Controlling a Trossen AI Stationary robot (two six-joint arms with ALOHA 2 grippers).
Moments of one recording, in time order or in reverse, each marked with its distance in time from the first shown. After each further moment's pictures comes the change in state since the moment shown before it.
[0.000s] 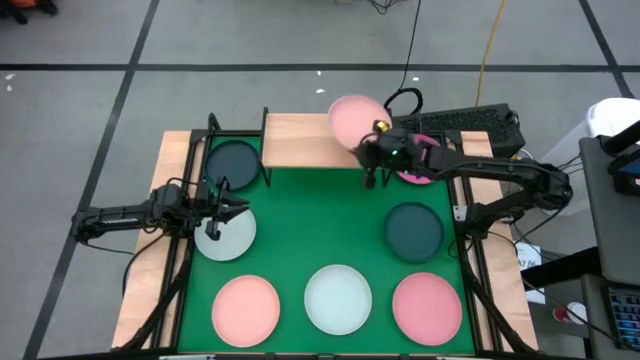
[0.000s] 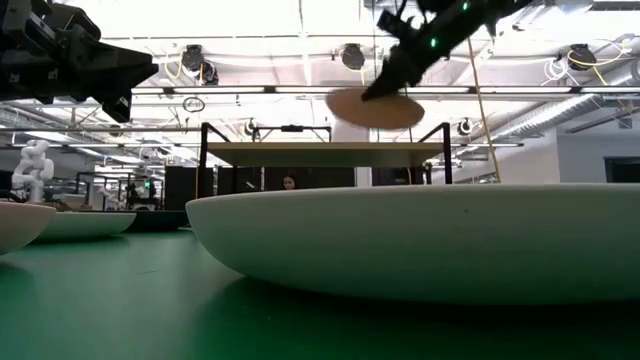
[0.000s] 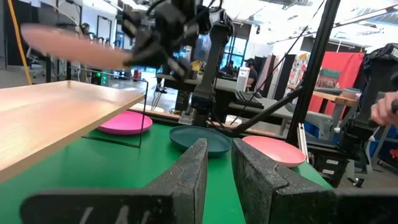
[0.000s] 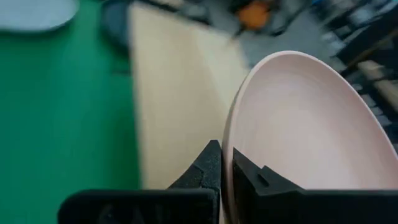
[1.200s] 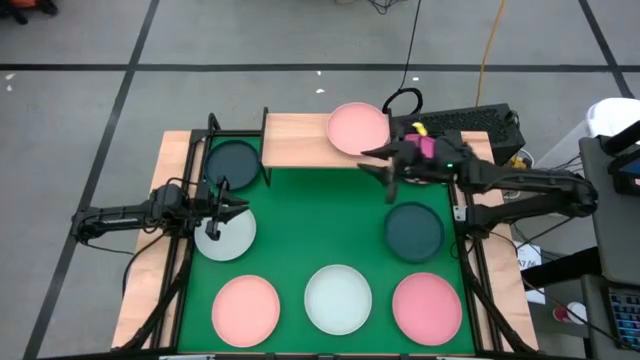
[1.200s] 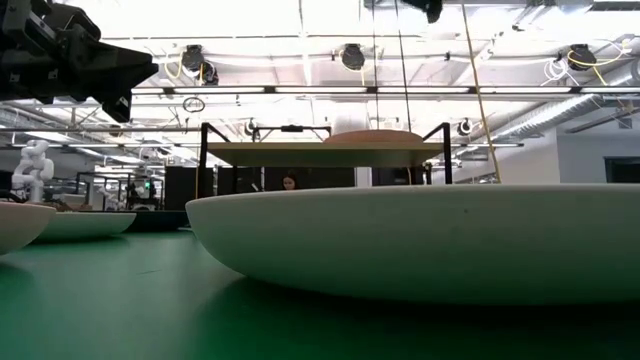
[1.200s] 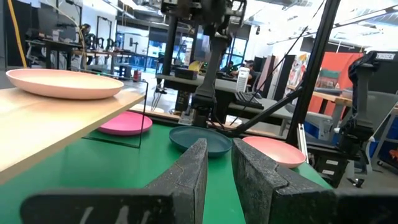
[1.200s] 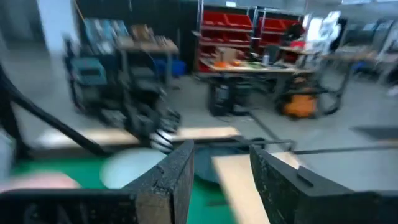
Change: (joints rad) left arm 0.000 0.000 0.000 0.001 0.000 0.000; right arm 0.157 -0.320 -0.083 0.247 -0.182 0.468
